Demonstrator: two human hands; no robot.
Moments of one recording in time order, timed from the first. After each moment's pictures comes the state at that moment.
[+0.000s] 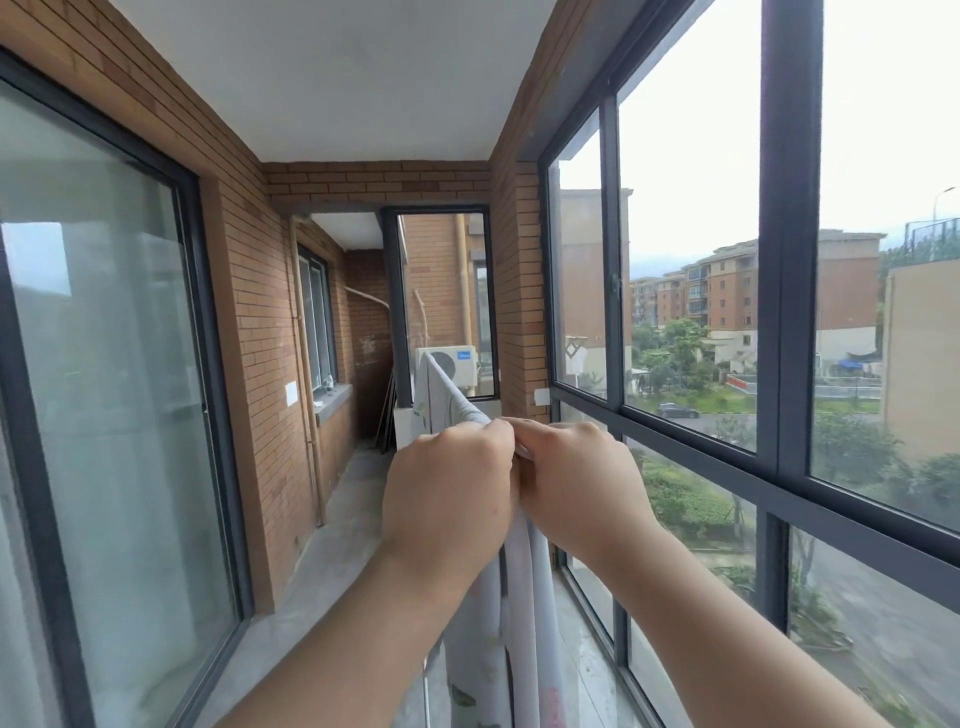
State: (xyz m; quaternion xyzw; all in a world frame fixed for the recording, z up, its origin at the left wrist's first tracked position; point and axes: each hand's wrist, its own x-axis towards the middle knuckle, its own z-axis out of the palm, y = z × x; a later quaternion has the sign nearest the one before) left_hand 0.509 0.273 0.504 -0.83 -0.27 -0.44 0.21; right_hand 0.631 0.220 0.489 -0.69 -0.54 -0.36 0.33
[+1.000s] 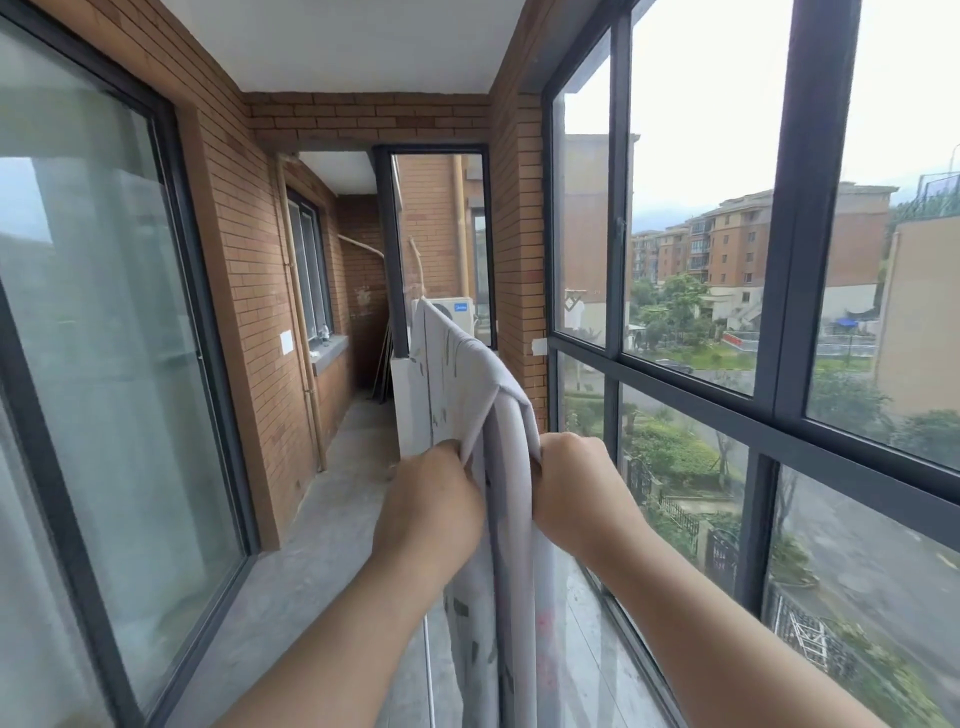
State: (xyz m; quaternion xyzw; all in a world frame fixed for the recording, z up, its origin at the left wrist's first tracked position) left_hand 0.506 0.296 0.431 -0.82 -0.41 -0.38 -0.12; right_hand 0.628 0.217 0.430 -0.76 -0.51 -0.12 0.38
